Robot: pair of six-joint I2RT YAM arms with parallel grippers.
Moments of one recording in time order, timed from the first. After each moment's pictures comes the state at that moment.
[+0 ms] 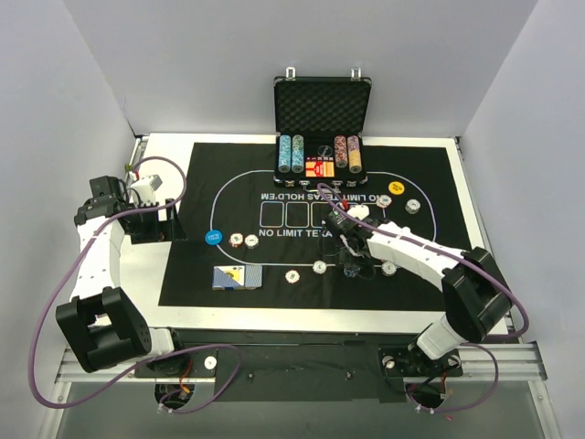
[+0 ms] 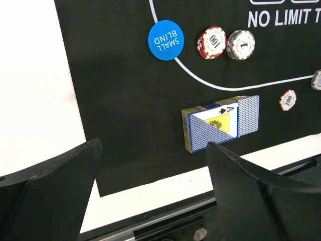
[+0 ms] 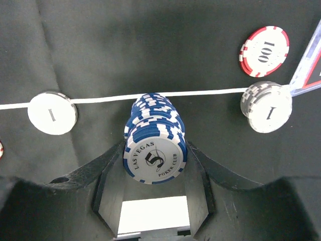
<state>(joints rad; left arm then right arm) 0.32 1.34 1.12 -0.91 0.50 0.22 0.69 1.55 0.98 -0.75 0.36 0.67</state>
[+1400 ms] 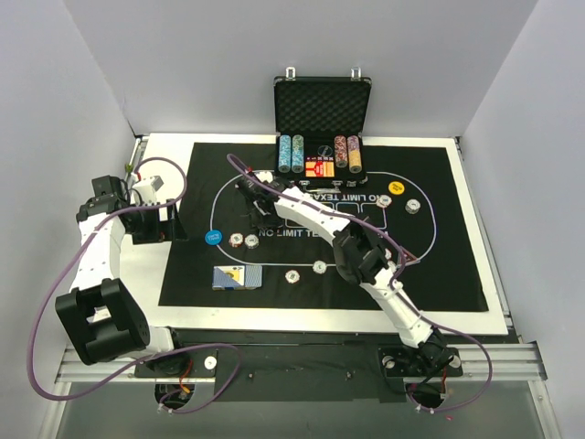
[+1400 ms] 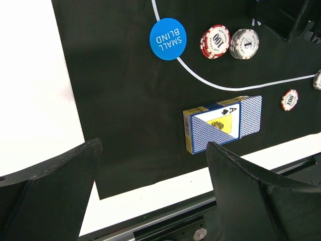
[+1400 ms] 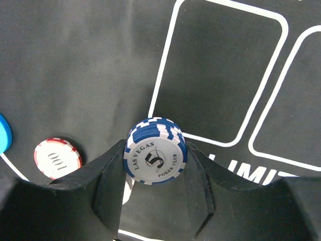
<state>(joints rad) 0.32 1.38 1.12 -0.90 0.50 0.22 0.84 2.50 2.23 -0.86 0.22 0.58</state>
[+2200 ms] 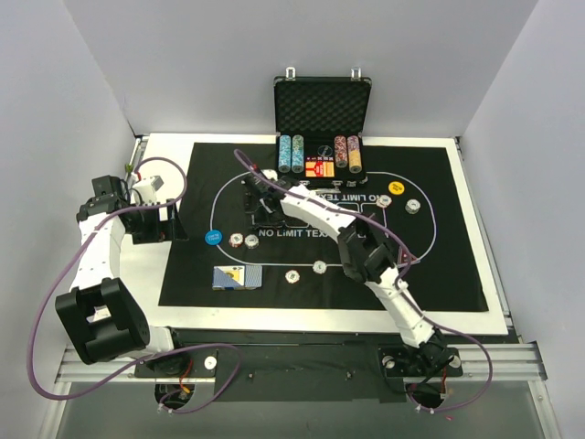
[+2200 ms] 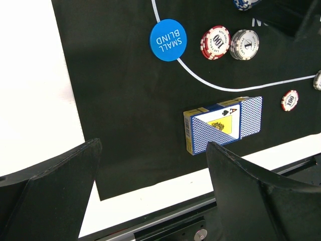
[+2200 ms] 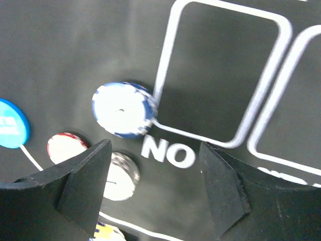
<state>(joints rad) 0.32 1.39 1.12 -0.89 0.50 0.22 0.81 2.49 2.19 -0.75 0.12 0.60</state>
